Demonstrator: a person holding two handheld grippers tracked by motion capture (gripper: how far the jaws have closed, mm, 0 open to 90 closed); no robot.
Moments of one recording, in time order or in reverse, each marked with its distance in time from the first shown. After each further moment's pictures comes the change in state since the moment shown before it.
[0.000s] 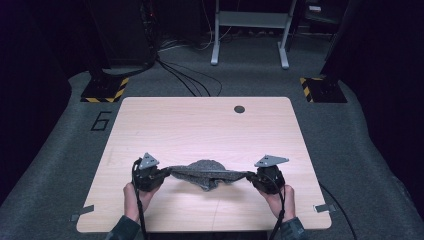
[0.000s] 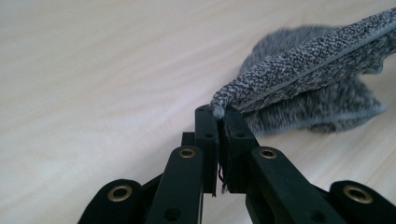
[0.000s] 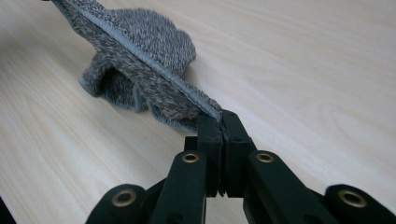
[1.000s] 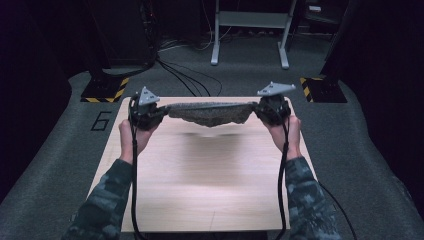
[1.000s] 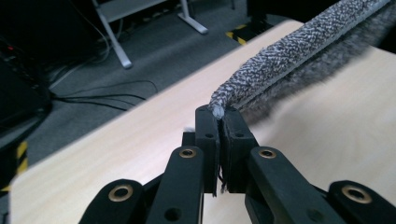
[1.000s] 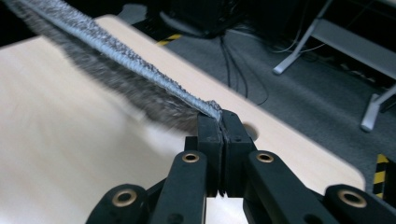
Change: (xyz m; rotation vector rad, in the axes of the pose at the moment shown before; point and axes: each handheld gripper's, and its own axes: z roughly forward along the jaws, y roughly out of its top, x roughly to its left) left arm 0.033 0.165 -0.035 -0.140 0.132 0.187; right arm -0.051 0.170 -0.047 -0.174 -0.204 -0.173
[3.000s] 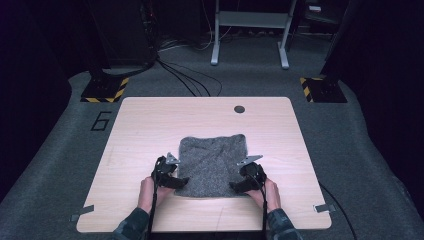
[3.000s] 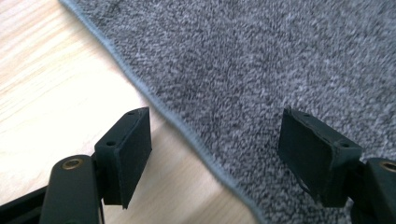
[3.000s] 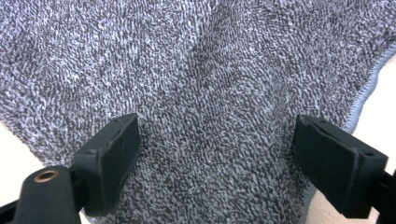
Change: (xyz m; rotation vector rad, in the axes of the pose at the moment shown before) left arm -0.079 -0.158 0.072 0.328 -0.174 -0.055; right arm 0.096 -0.184 0.086 0.348 0.203 0.095
